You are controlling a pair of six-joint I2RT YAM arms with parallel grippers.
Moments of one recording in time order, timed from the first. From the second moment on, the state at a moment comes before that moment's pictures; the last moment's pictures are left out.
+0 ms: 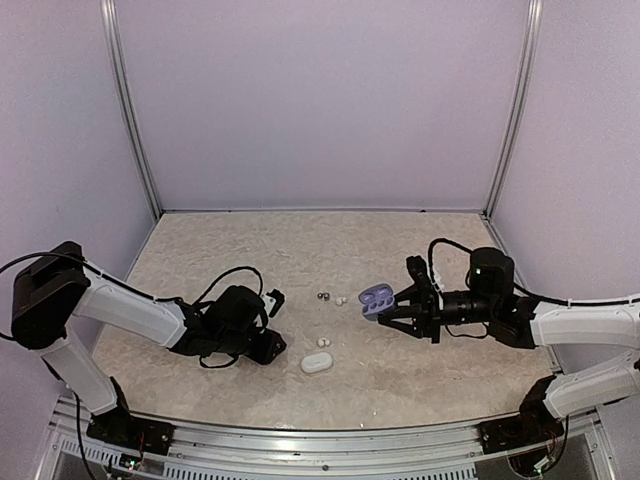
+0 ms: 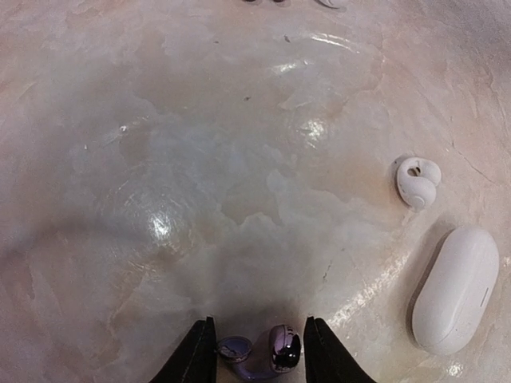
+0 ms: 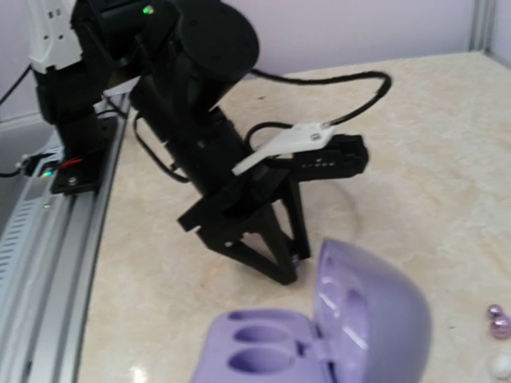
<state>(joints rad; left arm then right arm) -0.92 1.63 0.65 0.13 -0.09 -0.36 0.68 1.17 0.48 0.44 -0.74 -0.11</state>
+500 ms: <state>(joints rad) -0.92 1.63 0.63 0.16 -0.08 -0.33 0.69 1.14 0.40 0.62 -0.63 -0.19</state>
